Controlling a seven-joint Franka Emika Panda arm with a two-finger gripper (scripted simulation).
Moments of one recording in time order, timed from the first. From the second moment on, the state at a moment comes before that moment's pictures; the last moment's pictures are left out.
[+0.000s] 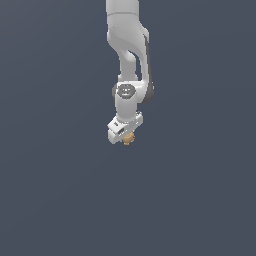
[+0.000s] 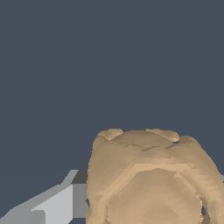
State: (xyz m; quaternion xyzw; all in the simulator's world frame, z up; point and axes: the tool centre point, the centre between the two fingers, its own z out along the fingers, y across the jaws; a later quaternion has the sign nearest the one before) arm -0.093 -0.007 0.040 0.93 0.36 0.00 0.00
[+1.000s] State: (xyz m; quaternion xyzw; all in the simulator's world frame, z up) arm -0.097 -0.005 0.065 0.93 0.36 0.00 0.00
